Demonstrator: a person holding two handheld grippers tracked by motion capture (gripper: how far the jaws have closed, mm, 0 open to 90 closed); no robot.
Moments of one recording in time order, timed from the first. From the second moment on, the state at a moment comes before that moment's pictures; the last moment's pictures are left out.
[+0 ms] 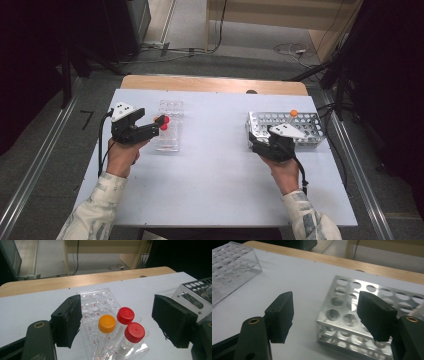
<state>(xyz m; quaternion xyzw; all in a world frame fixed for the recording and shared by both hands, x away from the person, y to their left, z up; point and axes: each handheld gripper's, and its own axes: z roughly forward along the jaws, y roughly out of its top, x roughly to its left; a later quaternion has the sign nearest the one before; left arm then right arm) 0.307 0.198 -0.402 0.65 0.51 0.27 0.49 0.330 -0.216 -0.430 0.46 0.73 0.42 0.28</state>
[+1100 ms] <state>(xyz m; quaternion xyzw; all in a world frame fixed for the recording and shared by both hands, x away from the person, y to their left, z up) 0.303 0.193 -0.401 0.66 0.50 0.27 0.49 0.392 -0.290 -0.450 0.55 0.66 0.38 0.34</state>
